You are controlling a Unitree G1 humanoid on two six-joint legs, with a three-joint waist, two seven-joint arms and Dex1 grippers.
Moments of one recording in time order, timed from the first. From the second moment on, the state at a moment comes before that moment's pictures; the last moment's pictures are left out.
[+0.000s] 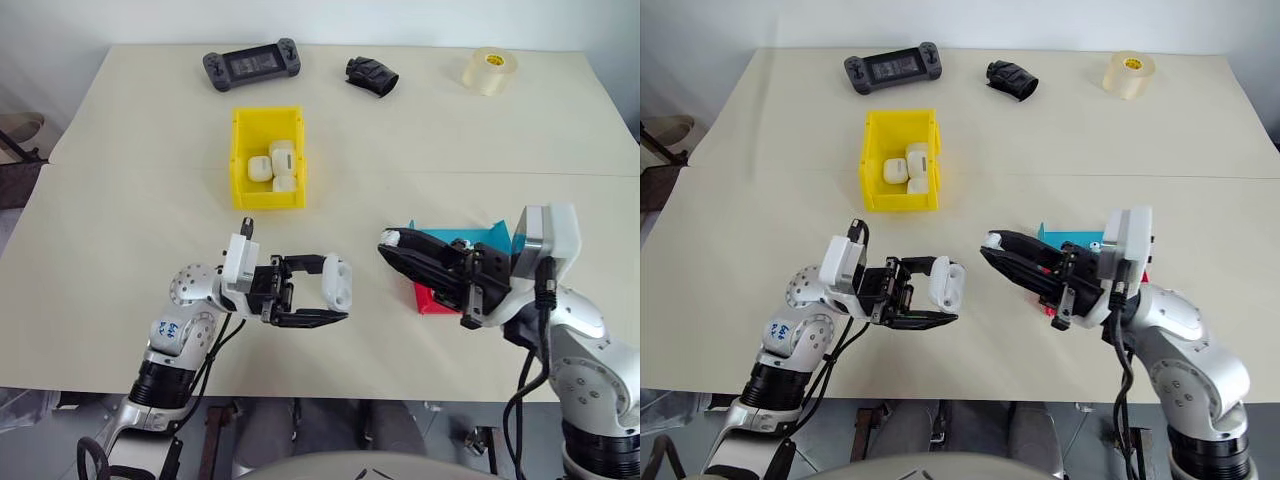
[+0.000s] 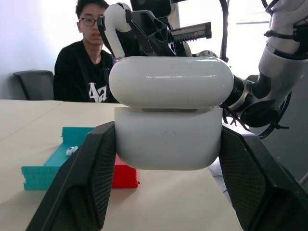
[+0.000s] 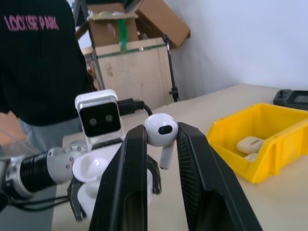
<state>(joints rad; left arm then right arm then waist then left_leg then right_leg) -0.34 0.35 -0.11 -0.09 -0.62 0.11 -1.28 -0.09 -0.48 -0.10 -0.67 0.91 0.47 0.73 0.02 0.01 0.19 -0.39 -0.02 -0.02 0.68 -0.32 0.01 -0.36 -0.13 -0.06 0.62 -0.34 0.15</state>
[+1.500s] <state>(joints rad) -0.38 0.27 -0.09 -0.10 -0.66 0.25 -1.23 -0.05 -0.48 0.02 -0.62 0.73 0.24 0.80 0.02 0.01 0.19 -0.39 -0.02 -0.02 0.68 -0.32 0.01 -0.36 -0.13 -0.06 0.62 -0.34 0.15</state>
